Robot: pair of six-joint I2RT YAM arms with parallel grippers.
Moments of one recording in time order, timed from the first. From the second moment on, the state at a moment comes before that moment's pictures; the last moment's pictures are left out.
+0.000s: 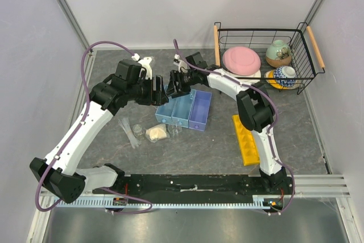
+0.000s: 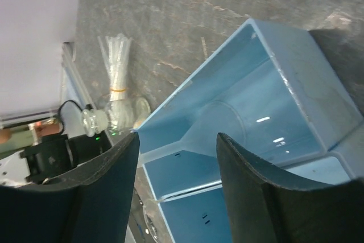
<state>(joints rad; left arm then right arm) -0.49 1.22 1.34 -0.87 0.16 -0.35 0.57 2.26 1.82 -0.37 -0.75 0.49</state>
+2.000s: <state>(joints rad) -0.25 1.08 1.07 -0.88 0.08 -0.37 0.97 1.84 1.30 -0.48 0.16 0.50</state>
